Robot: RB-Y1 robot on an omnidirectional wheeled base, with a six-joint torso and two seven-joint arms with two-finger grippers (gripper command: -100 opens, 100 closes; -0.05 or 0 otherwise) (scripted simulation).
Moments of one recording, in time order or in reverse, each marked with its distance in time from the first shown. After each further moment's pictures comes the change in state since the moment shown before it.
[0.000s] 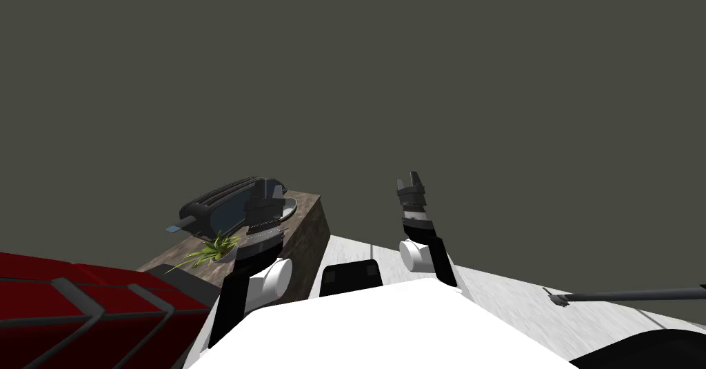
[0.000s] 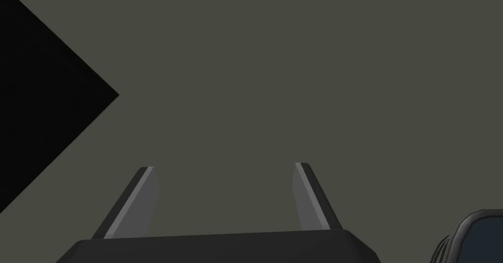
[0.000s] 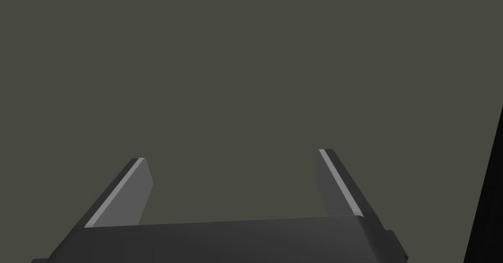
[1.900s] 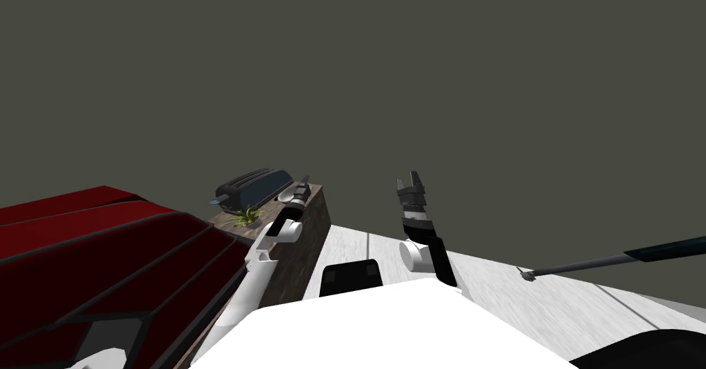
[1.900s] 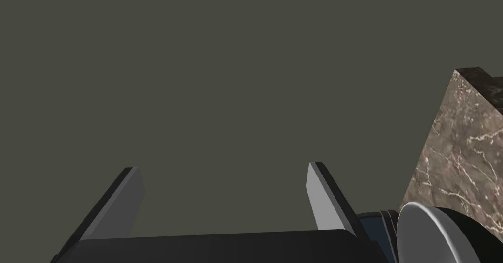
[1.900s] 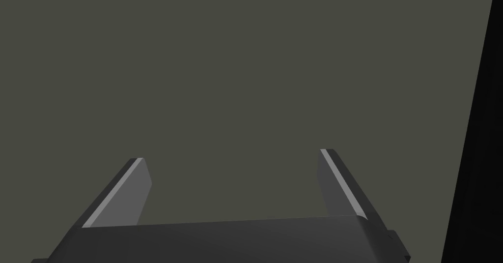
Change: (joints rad) left arm -0.504 0.299 0.014 0.497 0.110 0.461 0.079; right arm 0.000 0.000 0.000 0.000 0.000 0.000 0.000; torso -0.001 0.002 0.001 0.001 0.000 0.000
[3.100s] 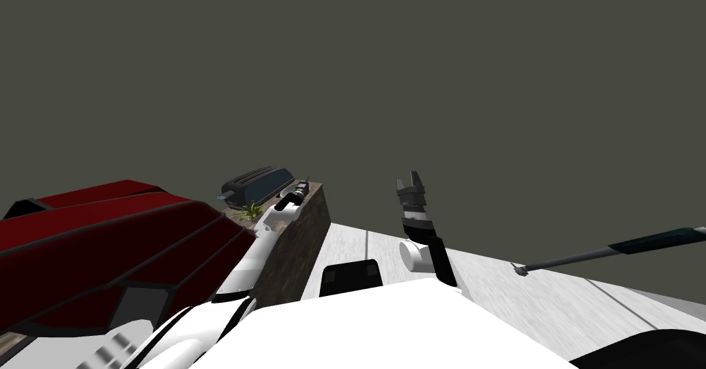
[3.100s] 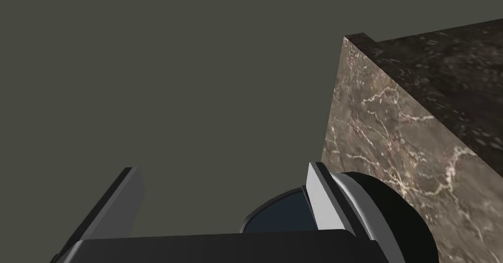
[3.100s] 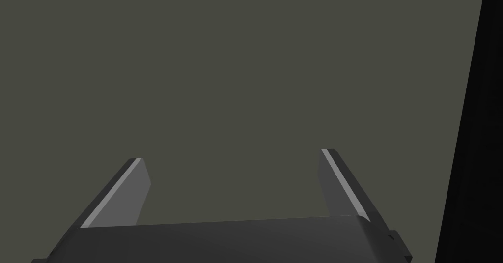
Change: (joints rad) left arm -0.275 0.122 0.025 0.335 0.068 0.263 0.071; right arm 0.000 0.000 0.000 0.000 0.000 0.000 0.000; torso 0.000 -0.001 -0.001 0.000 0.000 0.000
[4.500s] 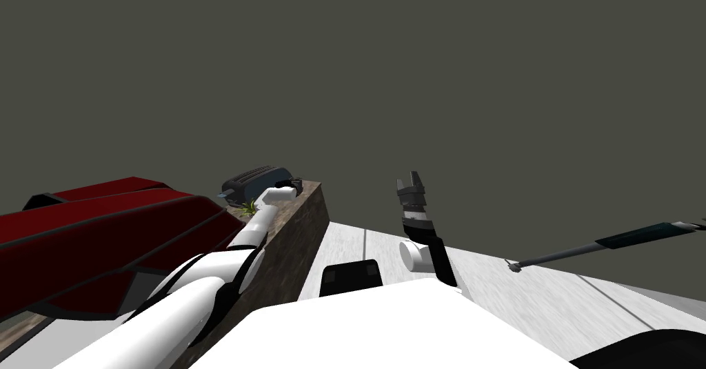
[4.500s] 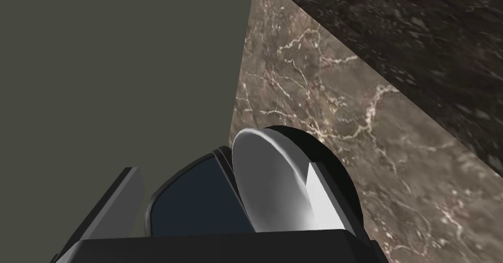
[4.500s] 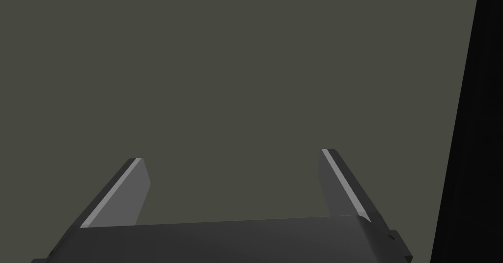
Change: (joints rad) left arm -0.327 0.111 0.041 0.398 0.071 0.353 0.087; right arm 0.000 0.000 0.000 0.000 0.000 0.000 0.000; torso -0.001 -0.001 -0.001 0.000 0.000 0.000
